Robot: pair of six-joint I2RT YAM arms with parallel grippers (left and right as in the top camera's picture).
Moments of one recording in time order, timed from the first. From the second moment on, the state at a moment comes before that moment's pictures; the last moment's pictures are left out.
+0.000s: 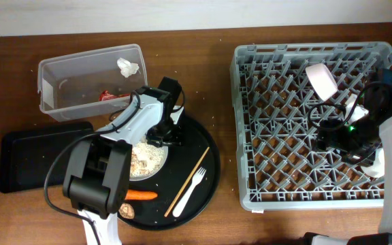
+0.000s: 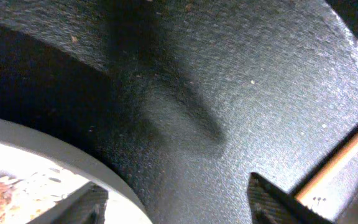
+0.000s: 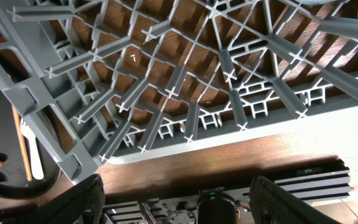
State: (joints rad) left arm -0.39 2.05 1.43 -0.99 0.16 -0.15; right arm -0.28 1.47 1.47 -1.59 -0.15 0.08
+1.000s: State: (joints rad) left arm -0.41 2.04 1.40 -1.05 0.04 -0.19; right arm -0.28 1.47 1.47 -1.59 -0.15 0.08
